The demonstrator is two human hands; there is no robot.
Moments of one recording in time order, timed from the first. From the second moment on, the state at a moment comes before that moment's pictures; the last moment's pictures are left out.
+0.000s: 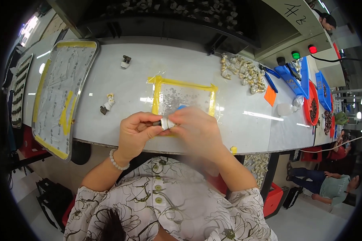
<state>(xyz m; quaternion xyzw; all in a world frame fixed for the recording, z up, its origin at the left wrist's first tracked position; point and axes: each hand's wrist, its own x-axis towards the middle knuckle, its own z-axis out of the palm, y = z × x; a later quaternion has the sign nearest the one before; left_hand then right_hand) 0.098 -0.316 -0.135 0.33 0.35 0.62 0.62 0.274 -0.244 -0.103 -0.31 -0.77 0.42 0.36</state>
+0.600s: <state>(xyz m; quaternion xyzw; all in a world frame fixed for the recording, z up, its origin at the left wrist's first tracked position) 0.079 -0.327 -0.122 0.44 0.45 0.62 0.47 0.291 -0.240 -0.095 -0.33 -0.82 0.33 0.34</state>
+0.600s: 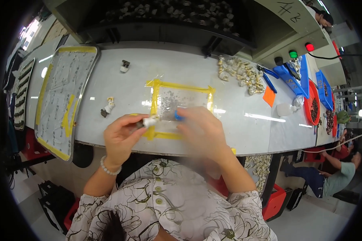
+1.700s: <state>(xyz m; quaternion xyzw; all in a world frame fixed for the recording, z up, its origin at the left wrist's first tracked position) 0.088 -0.348 -0.088 0.40 0.28 0.56 0.67 0.251 -0.250 -0.066 -0.18 -0.81 0.49 0.28</state>
